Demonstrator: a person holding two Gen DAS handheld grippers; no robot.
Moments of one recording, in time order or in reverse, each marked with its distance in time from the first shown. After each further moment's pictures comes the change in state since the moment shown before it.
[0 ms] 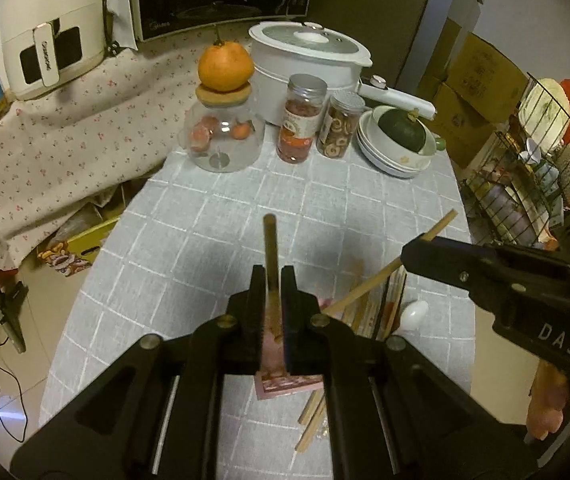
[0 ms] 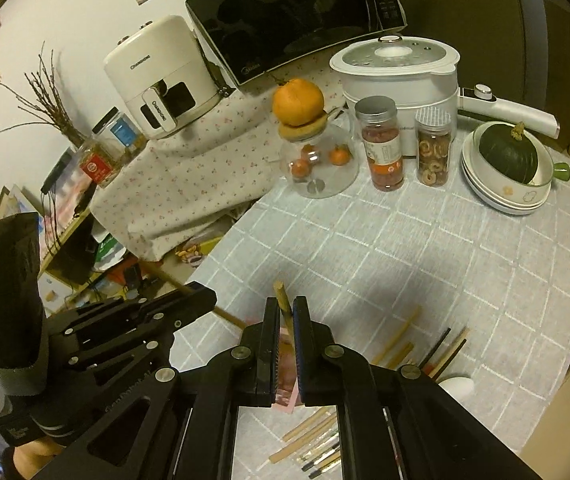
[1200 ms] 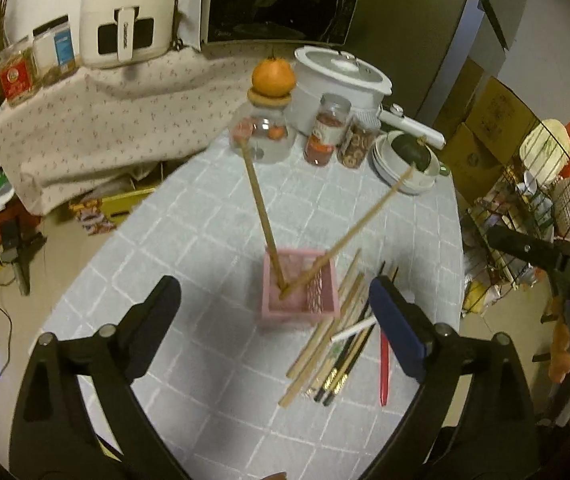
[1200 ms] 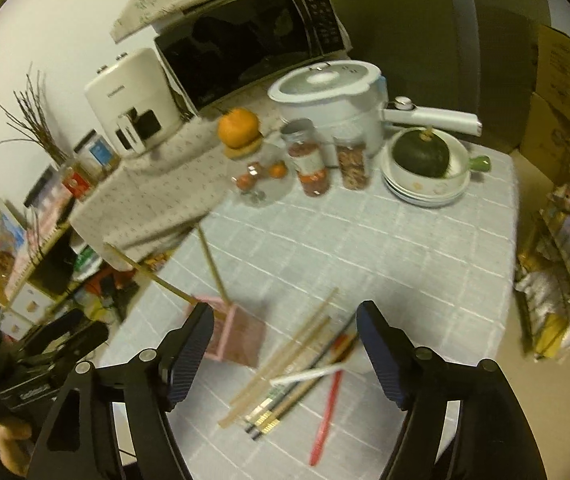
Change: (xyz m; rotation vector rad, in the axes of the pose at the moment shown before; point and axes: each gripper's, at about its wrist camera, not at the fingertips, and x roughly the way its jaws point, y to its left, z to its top) left arm -0.060 0.006 -0.065 -0.167 -0.073 0.052; right arm -0.086 -0.058 -0.039 0.030 -0.048 -0.137
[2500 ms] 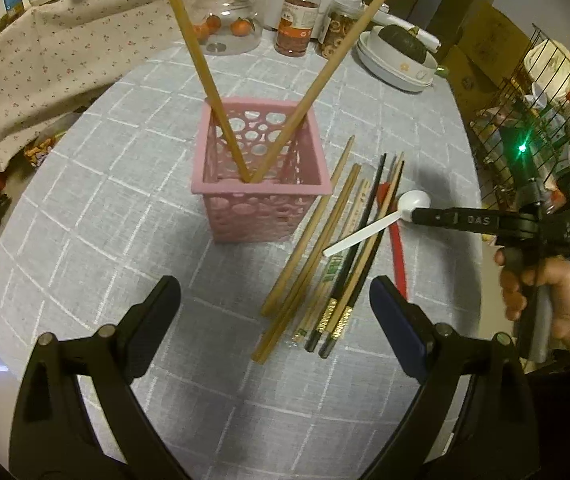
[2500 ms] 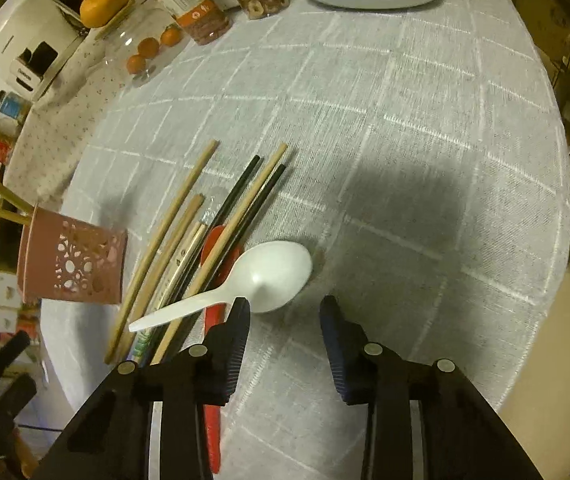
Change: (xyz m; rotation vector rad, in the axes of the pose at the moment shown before) left arm 0.075 -0.023 -0.070 0.072 0.222 -0.053; right arm 0.150 -0.113 -0.075 0.158 0.323 0.014
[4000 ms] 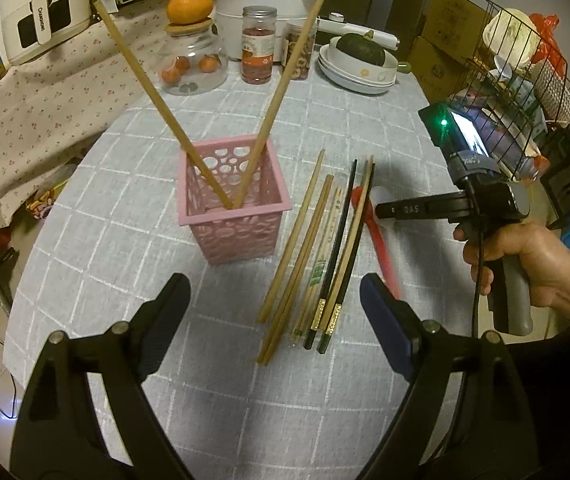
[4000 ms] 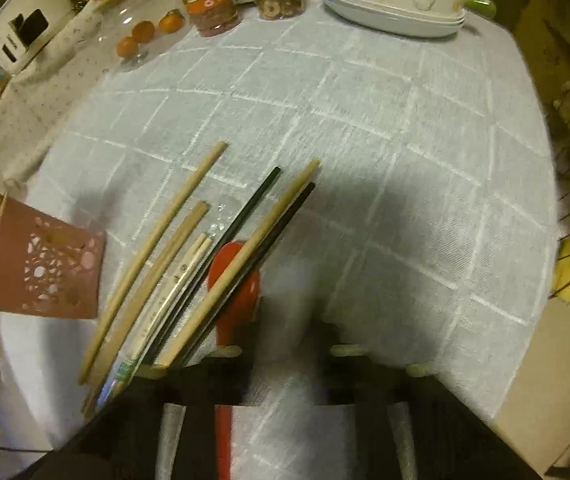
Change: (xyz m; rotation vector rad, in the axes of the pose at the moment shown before) left arm -0.029 -0.018 -0.005 0.161 -0.079 0.011; right arm 0.020 0.038 0.009 -0.046 0.013 -0.160
